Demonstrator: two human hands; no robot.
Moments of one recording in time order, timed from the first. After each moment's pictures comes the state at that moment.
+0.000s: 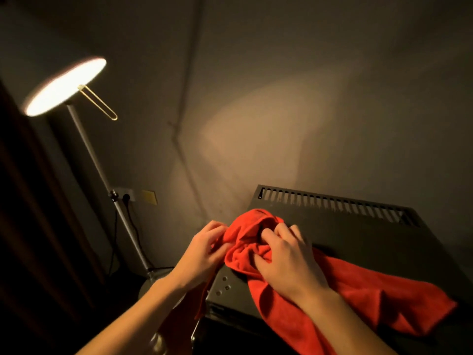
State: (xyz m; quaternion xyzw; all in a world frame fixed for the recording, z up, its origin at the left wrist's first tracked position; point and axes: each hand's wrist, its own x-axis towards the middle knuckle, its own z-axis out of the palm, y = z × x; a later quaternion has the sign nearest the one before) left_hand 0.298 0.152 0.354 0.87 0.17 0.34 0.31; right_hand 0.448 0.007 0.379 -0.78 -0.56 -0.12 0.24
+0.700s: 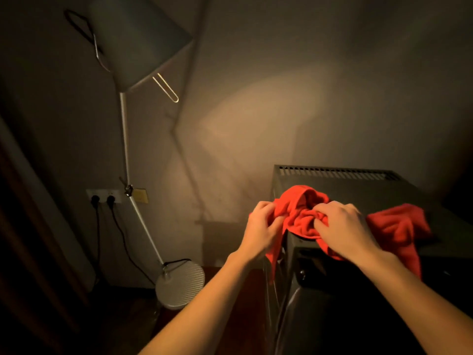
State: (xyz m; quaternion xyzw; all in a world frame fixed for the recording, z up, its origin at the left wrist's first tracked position) left_hand 0.272 0.158 0.336 0.83 0.09 0.35 0.44; right_hand 0.356 -0.009 0.398 -0.90 -0.37 -0.14 0.16
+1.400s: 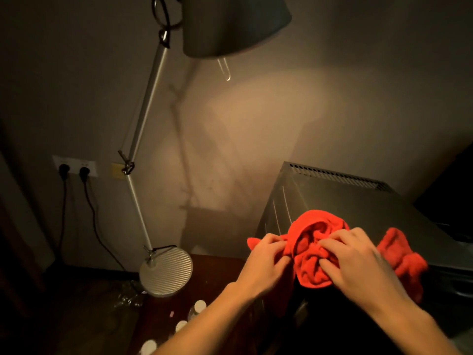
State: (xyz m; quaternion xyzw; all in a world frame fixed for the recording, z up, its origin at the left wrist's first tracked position) left_hand 0.206 0.170 0.275 0.84 0.02 0.29 0.47; right_hand 0.250 -0.001 0.402 -0.88 -0.45 -0.17 0.01
